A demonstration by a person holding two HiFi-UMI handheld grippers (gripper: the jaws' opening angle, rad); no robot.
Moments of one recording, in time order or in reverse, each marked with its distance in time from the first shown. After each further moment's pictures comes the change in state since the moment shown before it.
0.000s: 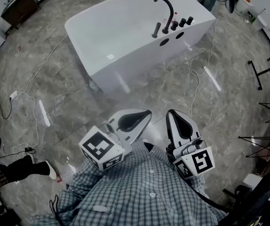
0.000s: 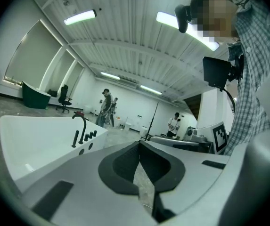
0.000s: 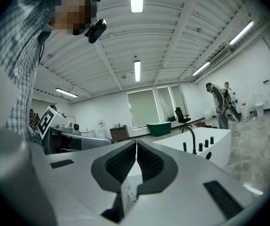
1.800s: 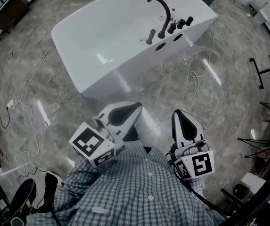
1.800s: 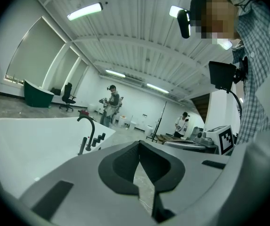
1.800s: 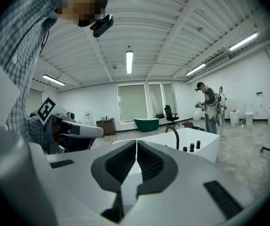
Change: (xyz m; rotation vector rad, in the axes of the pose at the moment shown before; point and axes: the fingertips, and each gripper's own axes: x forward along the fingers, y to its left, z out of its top) left arm 0.105 0.153 0.046 -0.019 0.016 0.042; right arm 0.107 -0.140 0.004 -0.066 0.083 -0.136
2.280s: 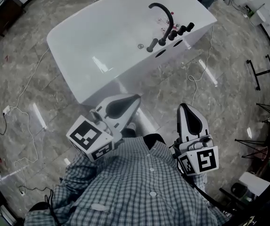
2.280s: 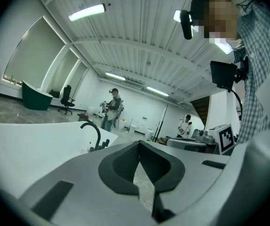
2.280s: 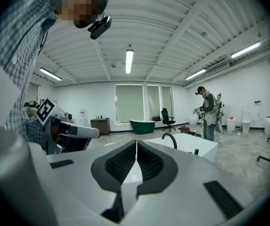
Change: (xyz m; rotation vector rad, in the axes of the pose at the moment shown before) left arm 0.013 0.090 0.044 0.011 -0.037 -0.016; right arm 0.083 -0.016 0.036 -0.055 -0.015 -0.056
